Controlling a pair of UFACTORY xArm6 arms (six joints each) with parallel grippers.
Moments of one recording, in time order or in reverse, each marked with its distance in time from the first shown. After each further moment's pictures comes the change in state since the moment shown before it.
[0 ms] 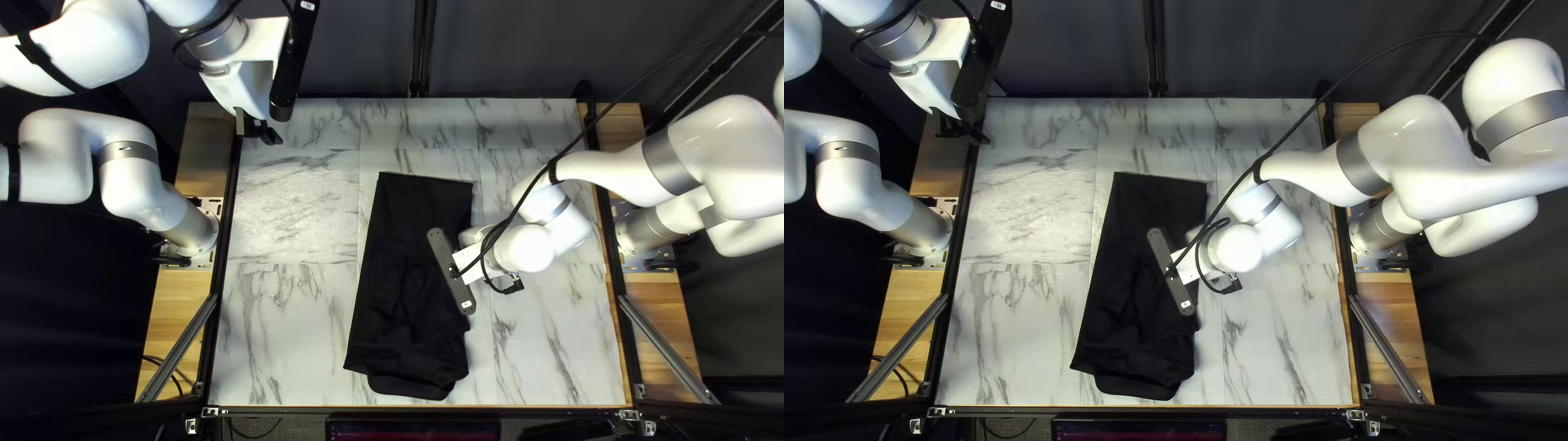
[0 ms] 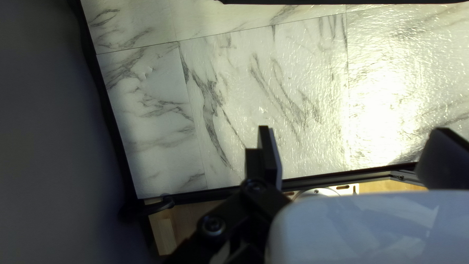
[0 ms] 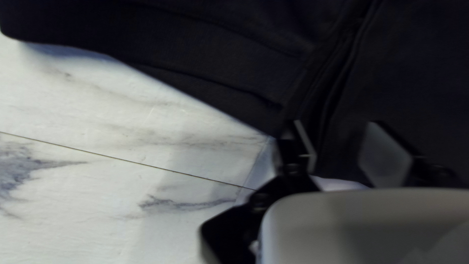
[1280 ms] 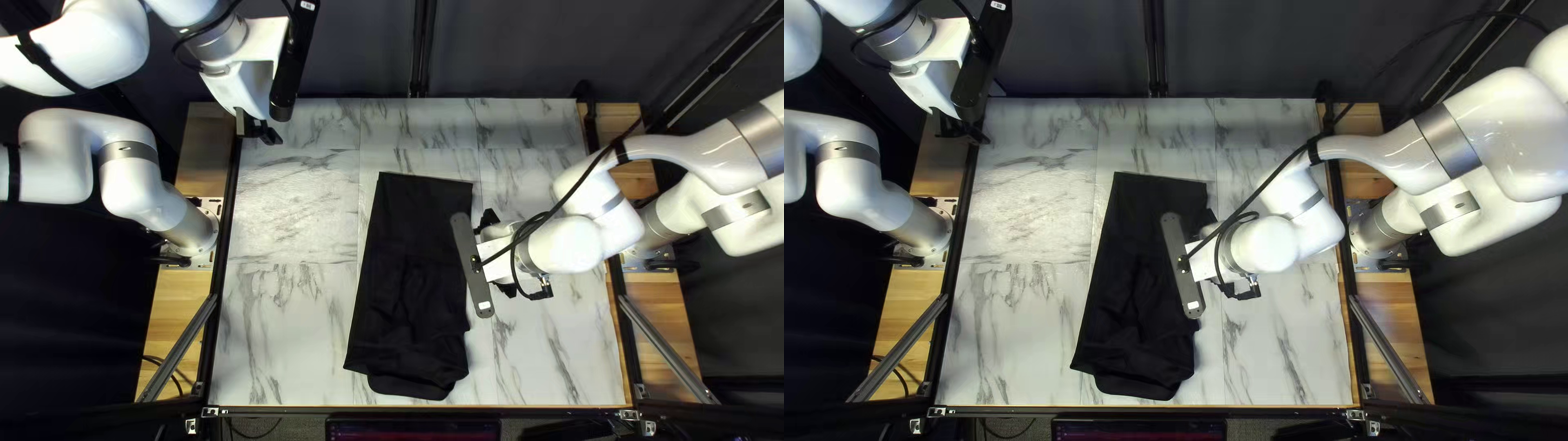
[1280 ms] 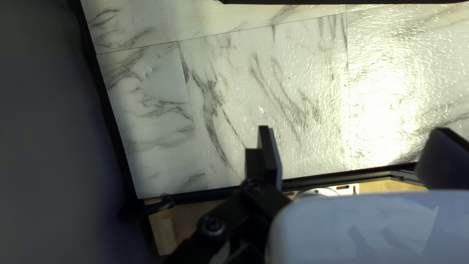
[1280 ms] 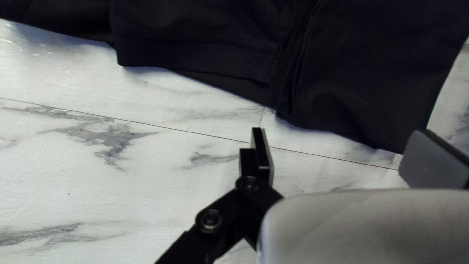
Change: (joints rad) left arm 0.000 0.000 0.000 0.000 0.000 0.000; right arm 0.115 -0.192 -0.035 0.181 0.174 0.024
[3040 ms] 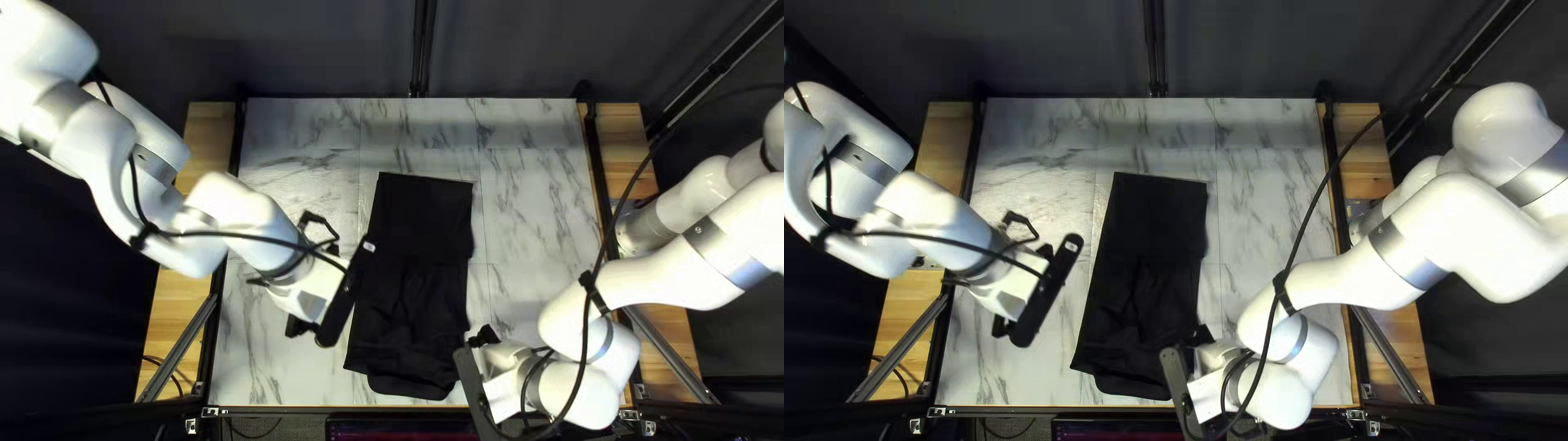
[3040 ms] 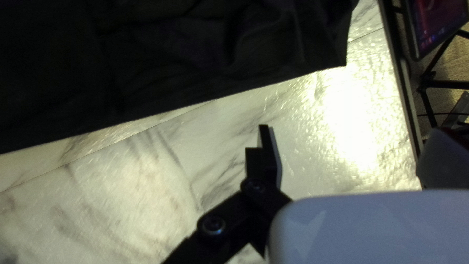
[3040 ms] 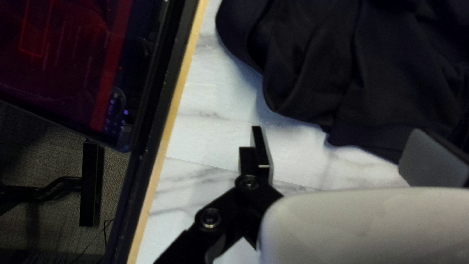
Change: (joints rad) left arm -0.834 0.480 0.294 -0.050 -0.873 -0.493; right arm 0.412 0.469 -0.395 -0.194 -0.025 0.466
